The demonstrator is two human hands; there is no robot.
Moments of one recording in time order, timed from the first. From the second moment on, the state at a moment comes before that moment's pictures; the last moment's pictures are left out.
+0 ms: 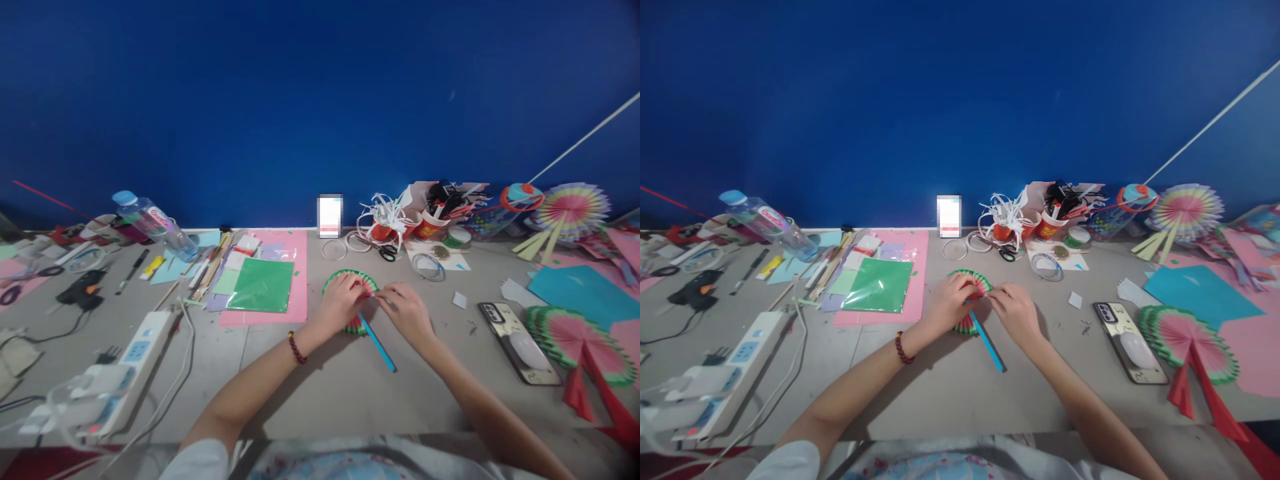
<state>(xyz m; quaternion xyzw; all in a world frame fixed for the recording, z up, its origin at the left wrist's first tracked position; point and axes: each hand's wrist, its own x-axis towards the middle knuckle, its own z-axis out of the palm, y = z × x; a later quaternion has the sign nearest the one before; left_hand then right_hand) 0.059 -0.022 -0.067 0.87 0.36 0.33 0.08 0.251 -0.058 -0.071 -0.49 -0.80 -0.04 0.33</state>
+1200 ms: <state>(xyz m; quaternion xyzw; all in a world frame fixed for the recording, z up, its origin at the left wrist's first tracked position) 0.028 -0.011 -0.030 0.82 0.37 0.42 -0.12 0.201 -0.033 -0.007 -0.44 -0.83 -0.10 0.32</state>
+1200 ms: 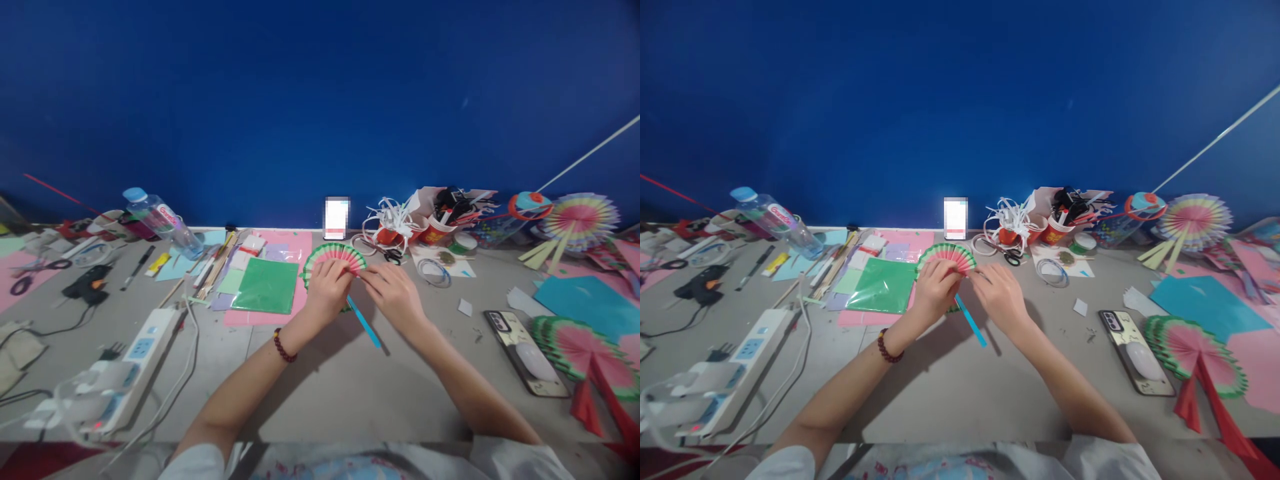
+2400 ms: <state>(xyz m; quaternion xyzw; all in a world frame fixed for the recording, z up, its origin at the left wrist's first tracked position) 0.018 -0.009 -0.025 0.82 0.42 0.36 -0.15 0.193 -0.027 -0.029 -0.44 -0.82 -0.17 0.32</state>
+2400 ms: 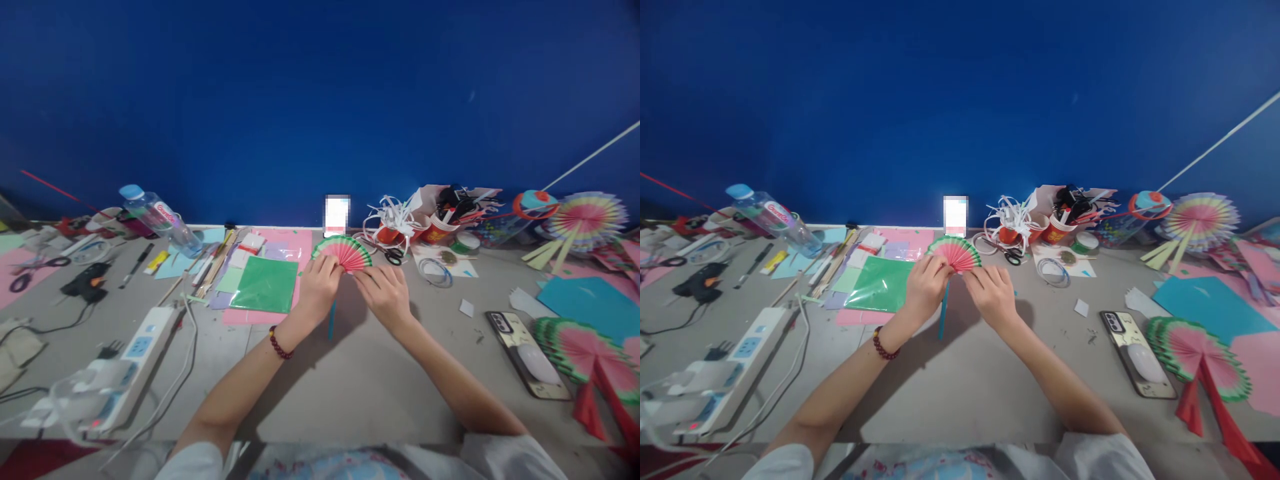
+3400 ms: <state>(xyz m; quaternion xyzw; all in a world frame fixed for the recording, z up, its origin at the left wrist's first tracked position) 0.007 0.002 -0.021 0.79 0.45 0.39 -0.12 0.212 -0.018 -0.014 -0.46 -0.78 -0.20 0.37</state>
